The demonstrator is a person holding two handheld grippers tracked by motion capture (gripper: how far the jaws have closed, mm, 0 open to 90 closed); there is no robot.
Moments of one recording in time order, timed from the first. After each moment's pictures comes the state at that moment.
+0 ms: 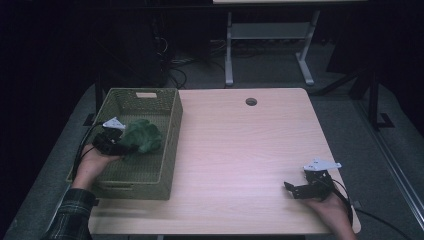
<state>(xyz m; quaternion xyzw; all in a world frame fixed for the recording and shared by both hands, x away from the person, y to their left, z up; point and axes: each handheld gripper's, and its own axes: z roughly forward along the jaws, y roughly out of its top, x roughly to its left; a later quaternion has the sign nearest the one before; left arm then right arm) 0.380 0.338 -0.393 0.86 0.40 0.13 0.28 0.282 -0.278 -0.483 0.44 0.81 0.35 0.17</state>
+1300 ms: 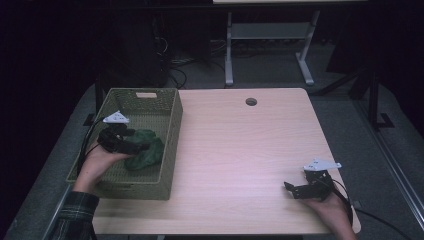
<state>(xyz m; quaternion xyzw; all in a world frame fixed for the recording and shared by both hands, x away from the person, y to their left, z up) 0.365 0.301 -0.354 0.84 0.39 0.14 0.36 0.282 -0.278 -0.483 0.44 0.81 0.34 0.17</state>
